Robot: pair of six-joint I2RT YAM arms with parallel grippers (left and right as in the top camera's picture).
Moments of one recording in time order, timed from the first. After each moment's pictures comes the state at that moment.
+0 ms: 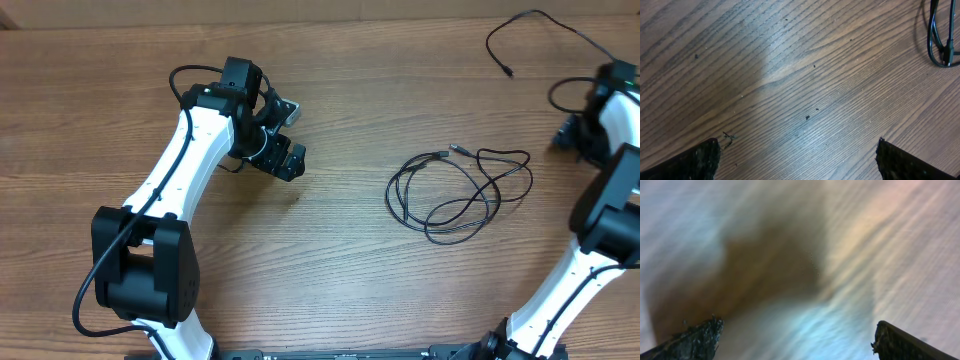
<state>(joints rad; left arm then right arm) -0.22 1.88 1.51 -1.03 0.33 0.24 -0.46 2.27 1.77 -0.94 0.40 0.35</state>
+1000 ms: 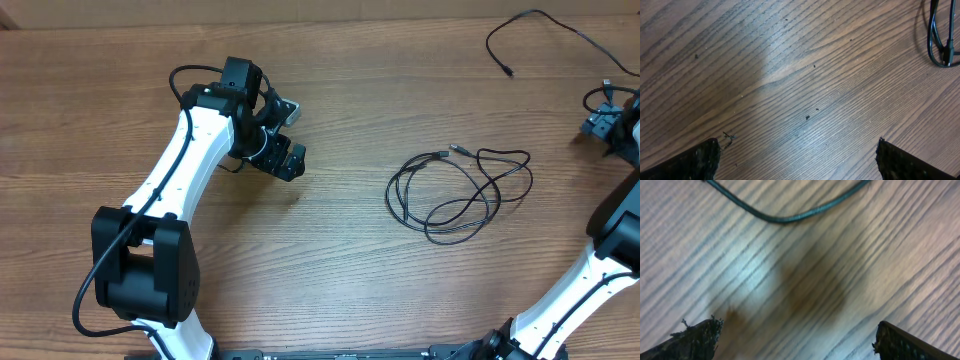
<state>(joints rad) -0.22 1.88 1.51 -1.03 0.33 0.24 -0.58 2.27 1.77 -0.66 0.19 0.20</state>
